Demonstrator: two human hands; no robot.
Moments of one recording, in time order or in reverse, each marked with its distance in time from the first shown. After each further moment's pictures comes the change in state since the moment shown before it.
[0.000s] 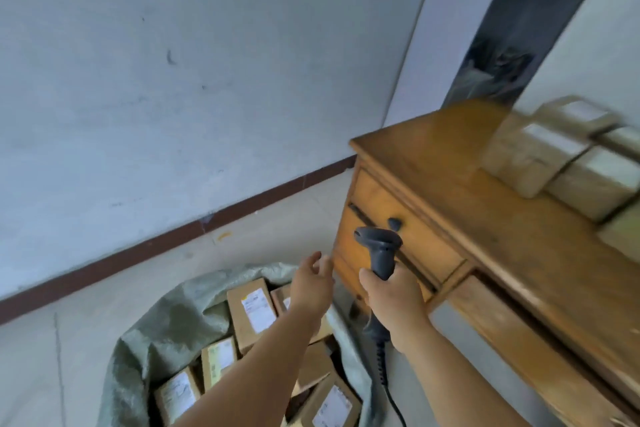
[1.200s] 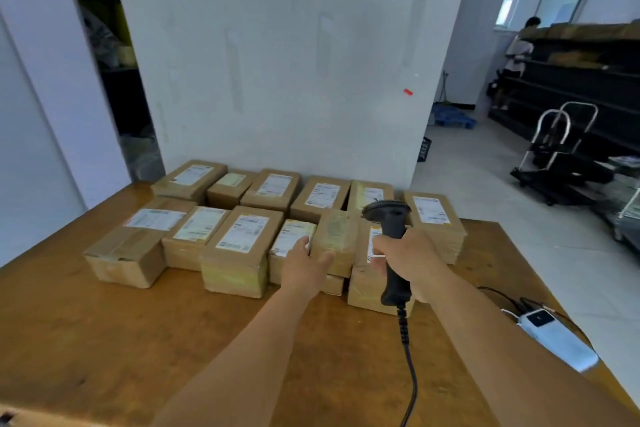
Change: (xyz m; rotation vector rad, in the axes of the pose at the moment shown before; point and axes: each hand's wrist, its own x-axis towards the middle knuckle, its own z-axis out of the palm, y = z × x) left_hand -0.242 0.106 0.579 0.620 -0.676 0.415; right_hand -0.093 0.084 -0.621 0.302 0.738 0.215
